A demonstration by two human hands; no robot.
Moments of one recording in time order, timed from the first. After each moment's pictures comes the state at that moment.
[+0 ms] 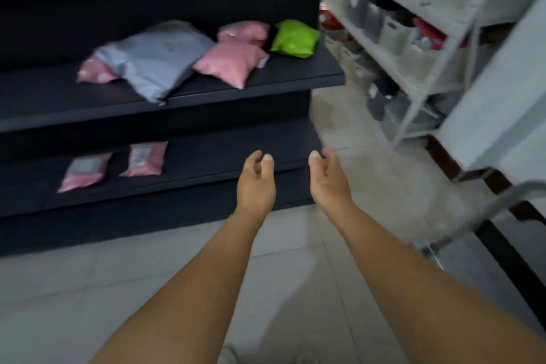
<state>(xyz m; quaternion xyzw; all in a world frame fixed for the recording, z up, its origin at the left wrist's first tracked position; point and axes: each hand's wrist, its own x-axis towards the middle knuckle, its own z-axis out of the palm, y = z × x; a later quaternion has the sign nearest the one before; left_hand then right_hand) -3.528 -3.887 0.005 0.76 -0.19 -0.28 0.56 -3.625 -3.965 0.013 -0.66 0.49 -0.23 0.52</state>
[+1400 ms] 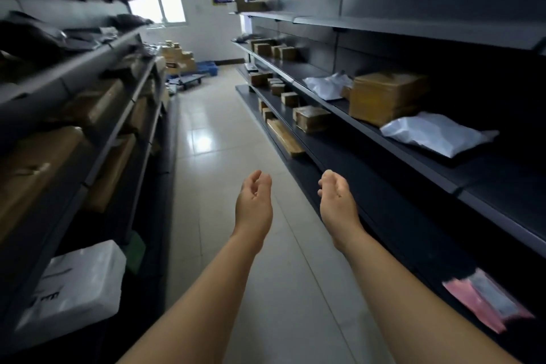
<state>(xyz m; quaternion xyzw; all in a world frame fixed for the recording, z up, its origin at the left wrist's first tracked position) -3.132 -3.197 0.090 0.67 0.27 0.25 0.65 -3.070 -3.317 0.091 -0.74 -0.08 0.08 0.66</state>
